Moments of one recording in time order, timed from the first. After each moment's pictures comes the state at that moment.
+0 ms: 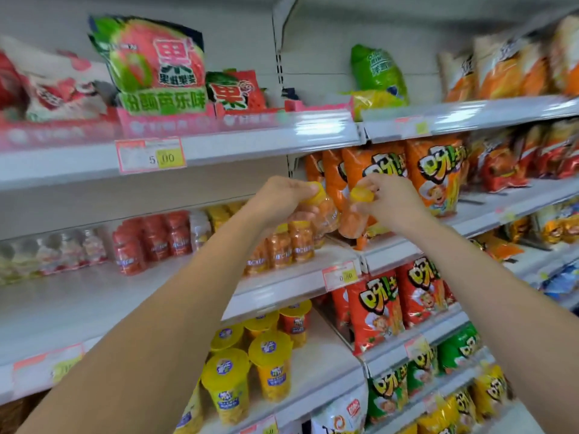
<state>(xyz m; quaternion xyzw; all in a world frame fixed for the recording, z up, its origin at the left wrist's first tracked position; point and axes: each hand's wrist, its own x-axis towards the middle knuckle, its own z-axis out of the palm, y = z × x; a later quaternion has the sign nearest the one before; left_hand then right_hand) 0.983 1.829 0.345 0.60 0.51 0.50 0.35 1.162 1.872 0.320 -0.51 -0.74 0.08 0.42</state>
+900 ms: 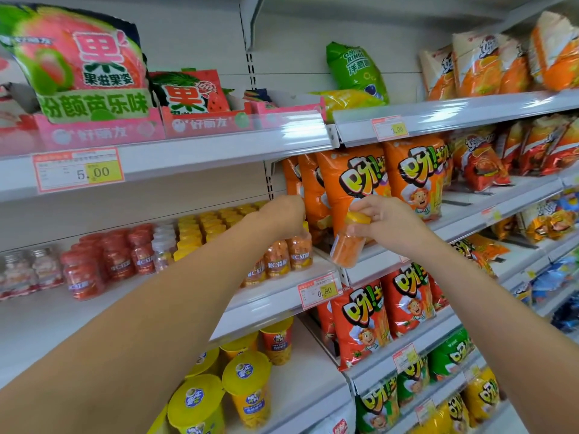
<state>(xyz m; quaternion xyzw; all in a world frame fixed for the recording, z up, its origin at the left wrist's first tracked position) 1.014 1.922 0.330 0.74 0.66 0.06 -0.10 1.203 1.914 0.290 -0.48 -0.74 0.20 0.43</state>
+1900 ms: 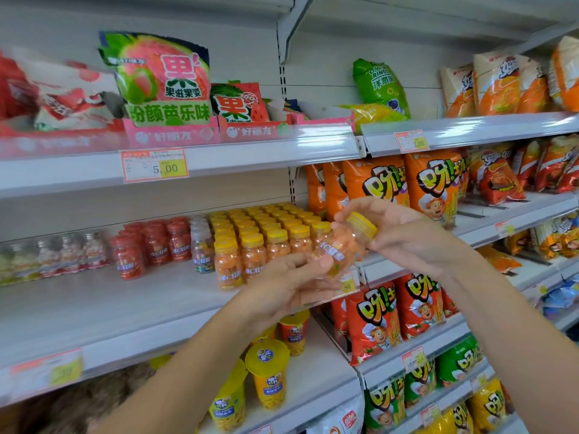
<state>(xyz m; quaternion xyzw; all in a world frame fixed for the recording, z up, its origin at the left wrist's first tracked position) 0.989 1.778 0.273 0.52 0.40 0.49 0.58 1.185 1.845 0.306 -0.13 -0.68 0.61 0.39</state>
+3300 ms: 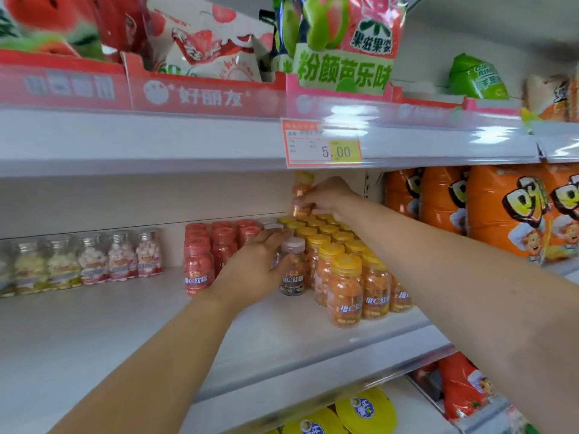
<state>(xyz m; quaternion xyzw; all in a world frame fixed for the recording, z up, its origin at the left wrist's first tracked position) 0.736 1.865 0.263 0.75 0.58 0.32 -0.08 0.865 2.004 0.344 -0.46 -0.66 0.39 0.45</state>
